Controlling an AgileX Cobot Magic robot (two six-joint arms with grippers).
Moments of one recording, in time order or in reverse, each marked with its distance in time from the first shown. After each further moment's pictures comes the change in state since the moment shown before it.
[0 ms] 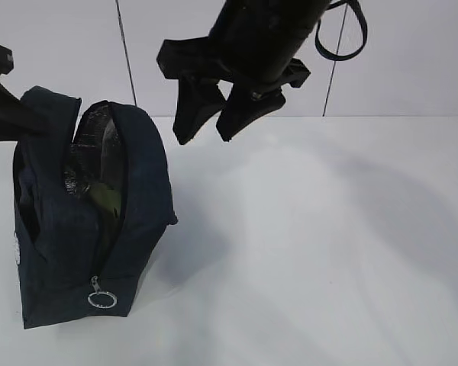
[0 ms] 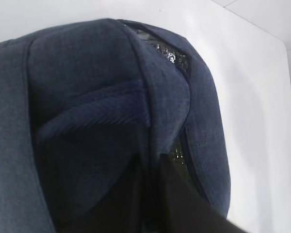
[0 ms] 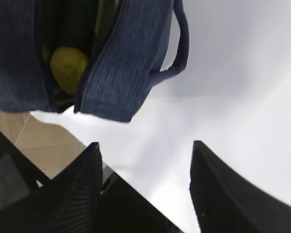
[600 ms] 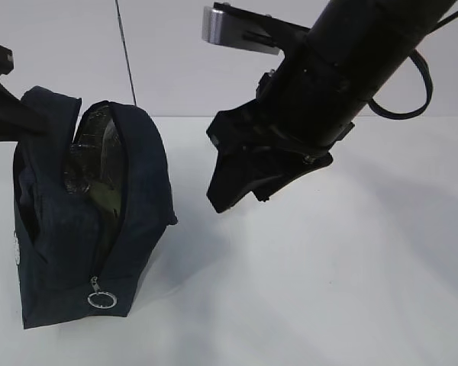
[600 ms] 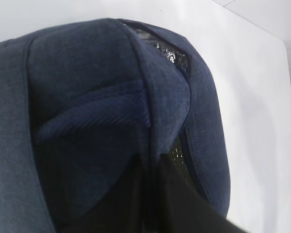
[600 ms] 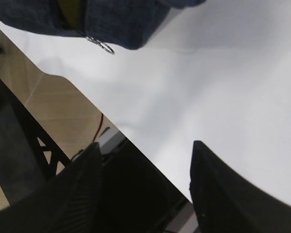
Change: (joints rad) left arm 0.000 0.000 0.000 0.000 0.002 0.002; right arm -0.001 -0.213 0.369 0.065 -0.058 -0.138
